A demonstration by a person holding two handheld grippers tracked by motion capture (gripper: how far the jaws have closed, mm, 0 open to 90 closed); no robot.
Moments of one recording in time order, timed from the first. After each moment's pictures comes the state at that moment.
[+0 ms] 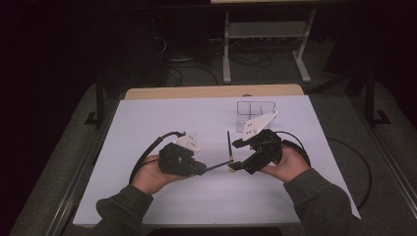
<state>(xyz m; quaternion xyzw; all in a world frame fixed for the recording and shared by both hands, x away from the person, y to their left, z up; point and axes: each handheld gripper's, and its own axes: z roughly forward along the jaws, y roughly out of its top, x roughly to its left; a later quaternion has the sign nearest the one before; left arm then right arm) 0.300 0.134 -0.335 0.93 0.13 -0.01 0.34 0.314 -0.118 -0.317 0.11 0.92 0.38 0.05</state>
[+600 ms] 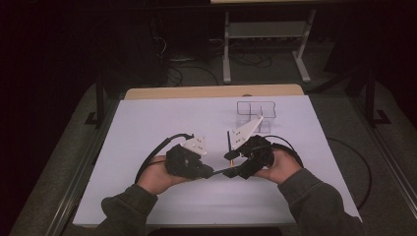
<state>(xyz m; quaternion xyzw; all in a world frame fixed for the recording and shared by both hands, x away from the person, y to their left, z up) 0.296 0.119 -0.336 0.94 0.09 -0.02 0.34 0.314 -0.099 -0.332 0.06 0.93 0.35 -0.01</state>
